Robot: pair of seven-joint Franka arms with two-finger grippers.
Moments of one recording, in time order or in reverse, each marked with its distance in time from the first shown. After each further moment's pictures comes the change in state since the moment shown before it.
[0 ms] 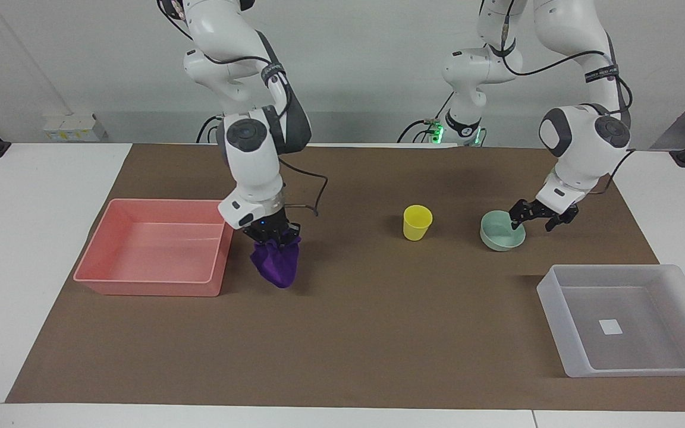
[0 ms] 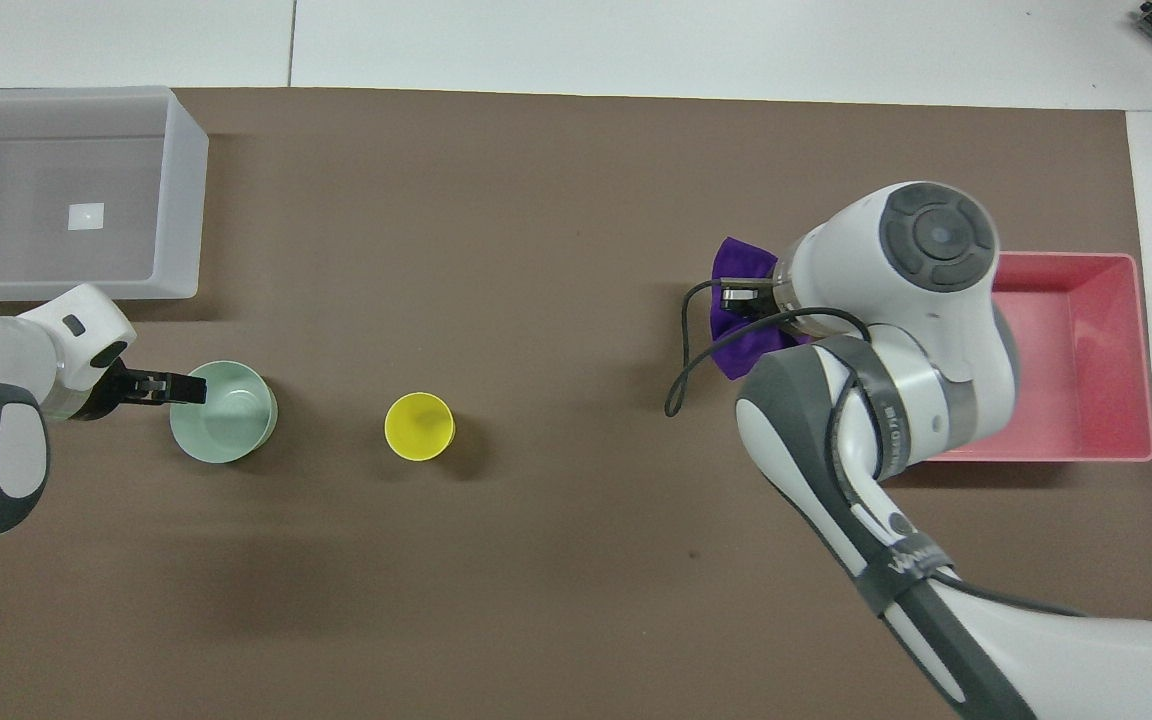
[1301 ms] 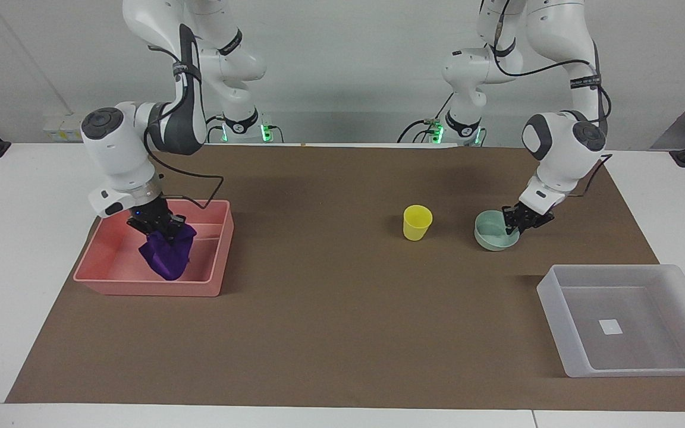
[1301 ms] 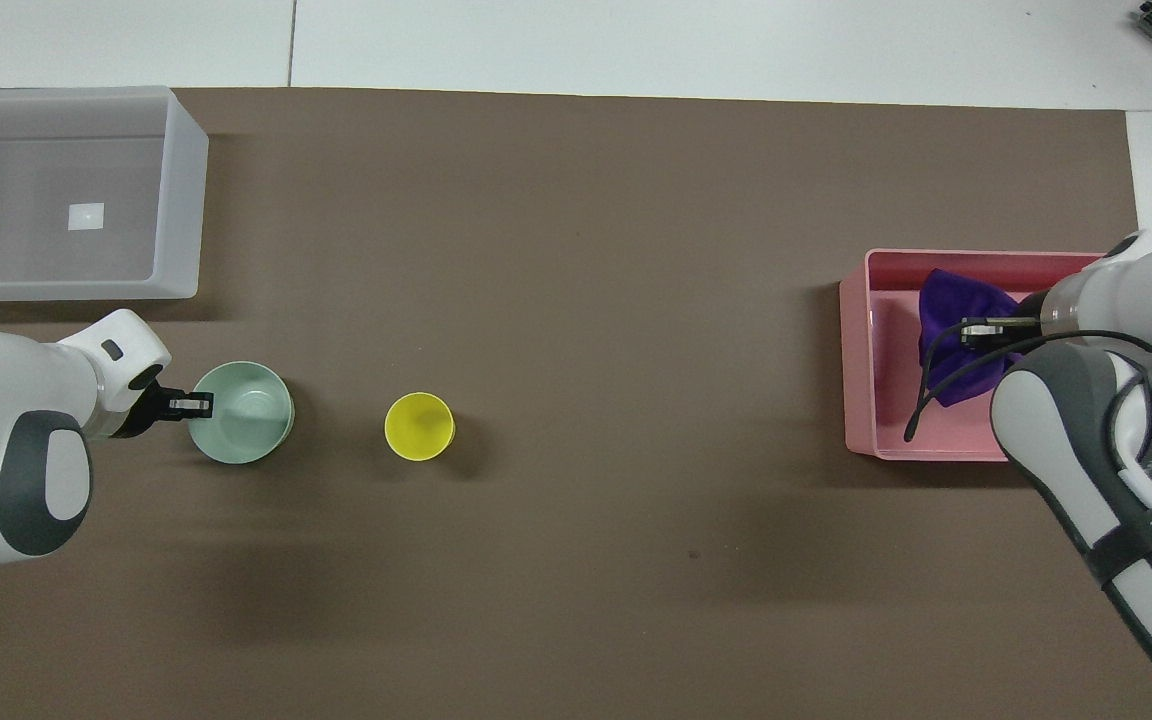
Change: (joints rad) left arm -0.029 -0.004 -0.004 -0.079 -0.032 0.083 -0.009; right arm -0.383 -0.088 -0.005 -0.260 -0.004 0.138 -0.438
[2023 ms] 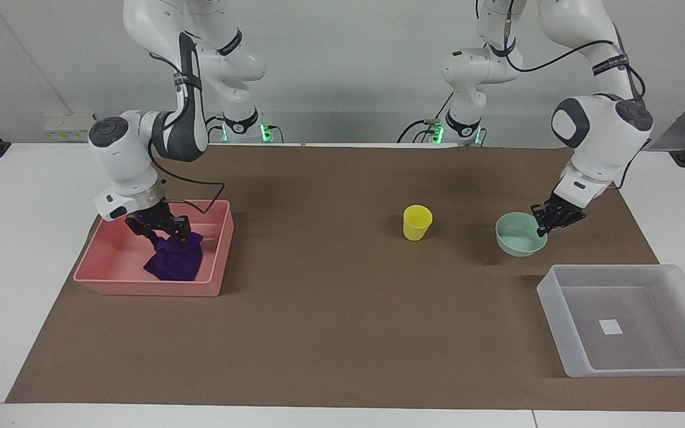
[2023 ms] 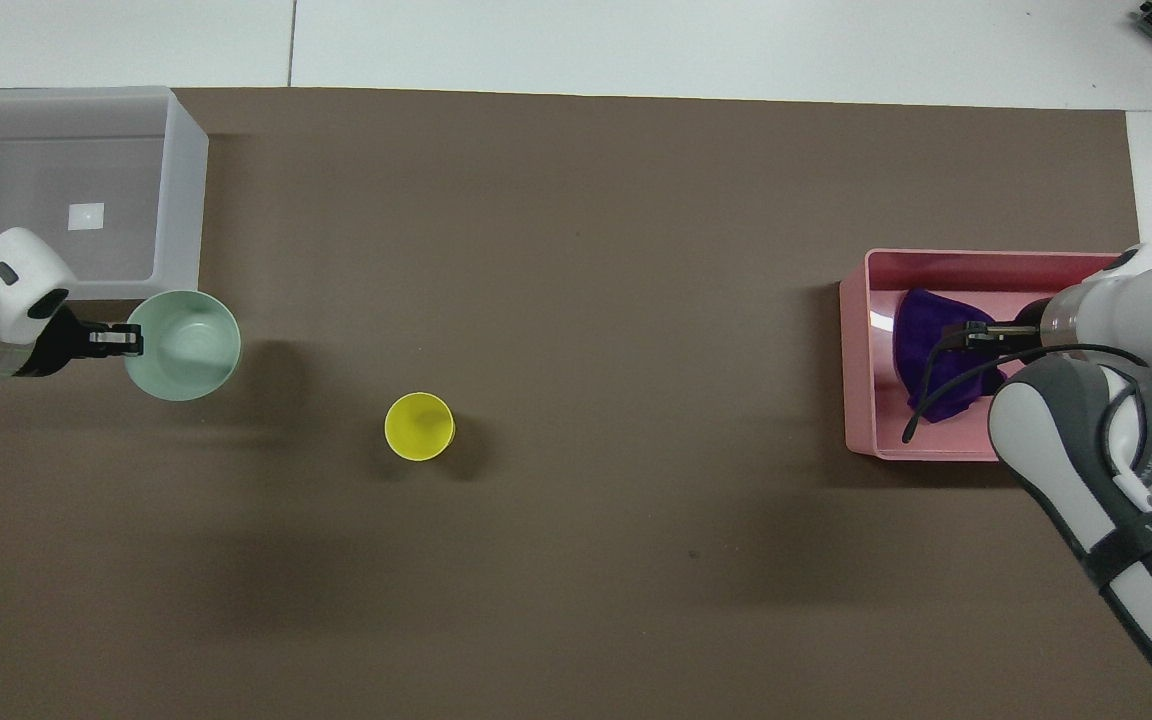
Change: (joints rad) left arm 0.042 0.020 0.019 0.288 -0.002 -0.184 0.000; right arm -0.018 -0.012 0.008 -0.007 0.000 0.041 -0.004
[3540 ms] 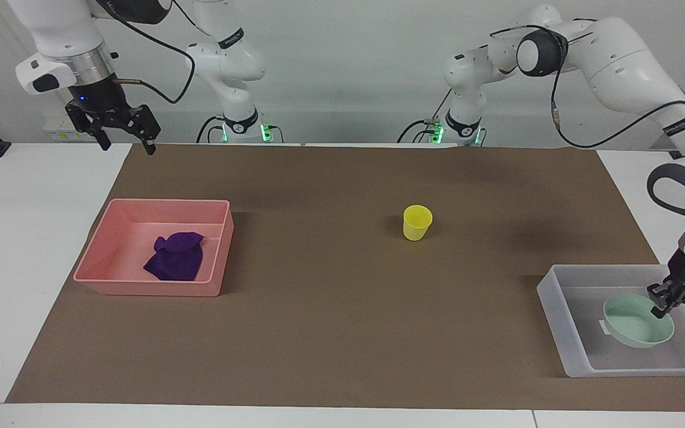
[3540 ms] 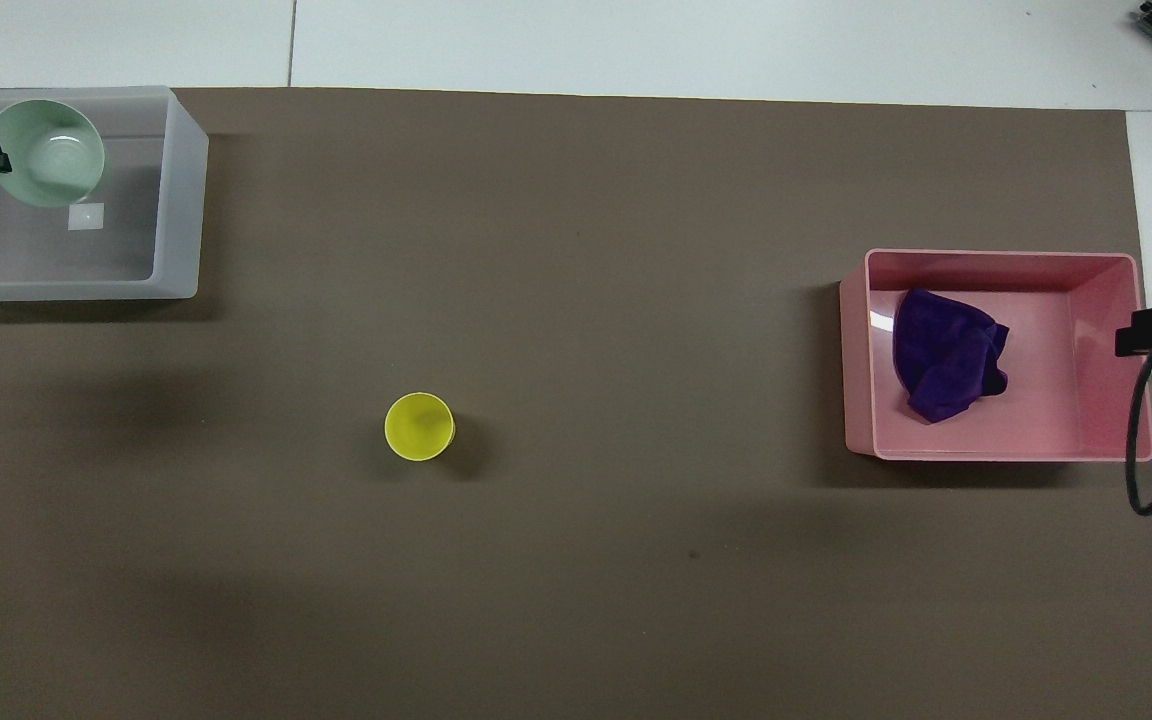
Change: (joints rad) left arm 0.184 0.623 -0.009 0.793 -0.013 0.014 -0.011; right arm -0.001 -0.208 0.009 0.425 0.001 -0.692 0.048
